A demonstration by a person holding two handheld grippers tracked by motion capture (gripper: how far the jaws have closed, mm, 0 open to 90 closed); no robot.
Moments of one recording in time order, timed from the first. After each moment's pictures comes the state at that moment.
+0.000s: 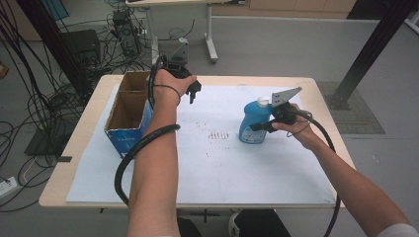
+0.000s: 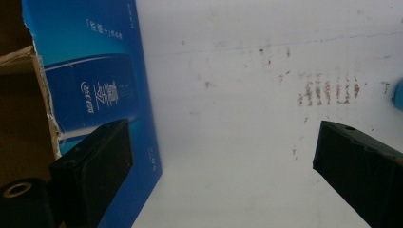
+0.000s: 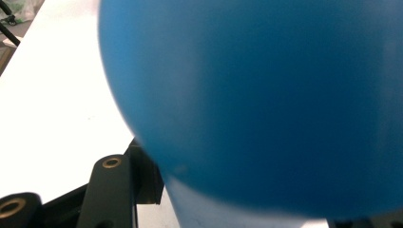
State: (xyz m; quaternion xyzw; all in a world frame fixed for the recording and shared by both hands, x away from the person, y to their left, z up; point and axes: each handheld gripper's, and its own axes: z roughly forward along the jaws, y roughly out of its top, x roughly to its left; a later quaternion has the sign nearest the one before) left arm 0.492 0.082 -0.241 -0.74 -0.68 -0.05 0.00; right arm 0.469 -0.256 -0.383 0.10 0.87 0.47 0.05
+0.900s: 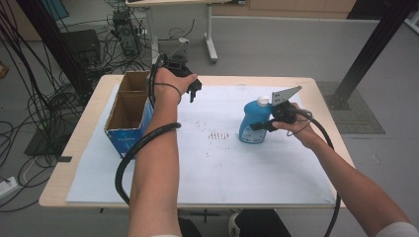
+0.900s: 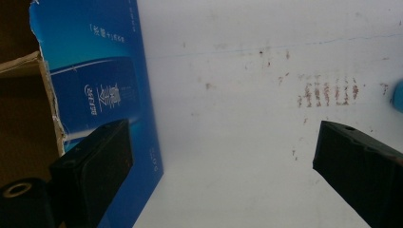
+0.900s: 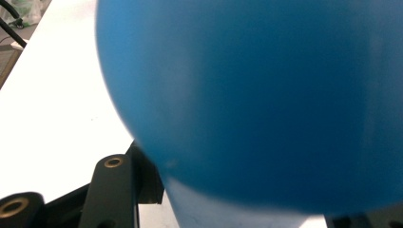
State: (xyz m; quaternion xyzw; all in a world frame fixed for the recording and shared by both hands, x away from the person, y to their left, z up) left arm 0.494 0.079 -0.238 -0.74 -0.68 -0.05 0.00; right arm 0.472 -0.257 -0.383 0.10 0.87 0.47 0.03
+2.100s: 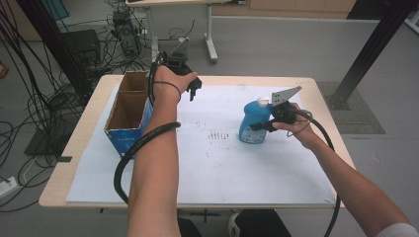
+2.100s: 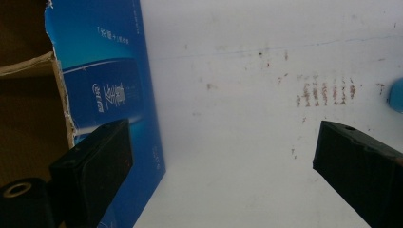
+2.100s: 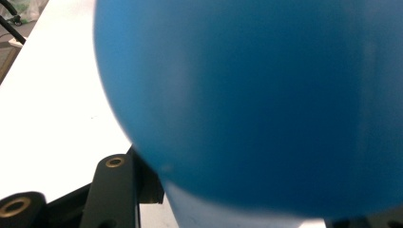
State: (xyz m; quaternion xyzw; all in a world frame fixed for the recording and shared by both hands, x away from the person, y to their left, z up) left arm 0.491 0.079 -0.230 -0.74 -0.67 -0.06 0.00; right arm 0.471 -0.256 -0.383 0.10 0.88 0.47 0.04
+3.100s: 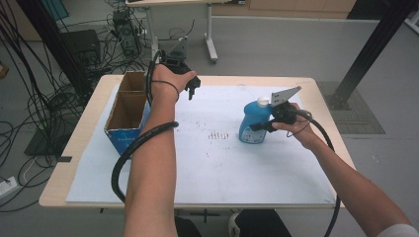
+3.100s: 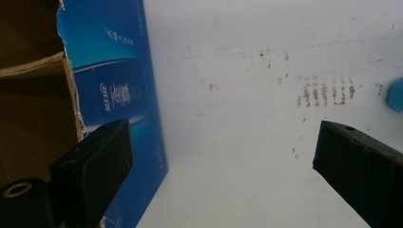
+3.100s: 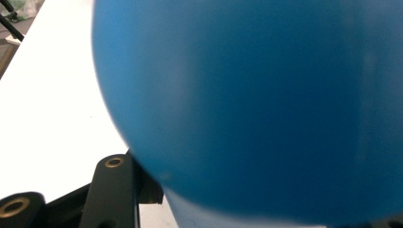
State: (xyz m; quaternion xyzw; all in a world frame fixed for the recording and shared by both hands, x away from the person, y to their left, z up) left arm 0.489 0.082 -0.225 -0.74 -0.67 -0.06 0.00; right arm 0.469 -0.255 -0.381 0.10 0.88 0.47 0.04
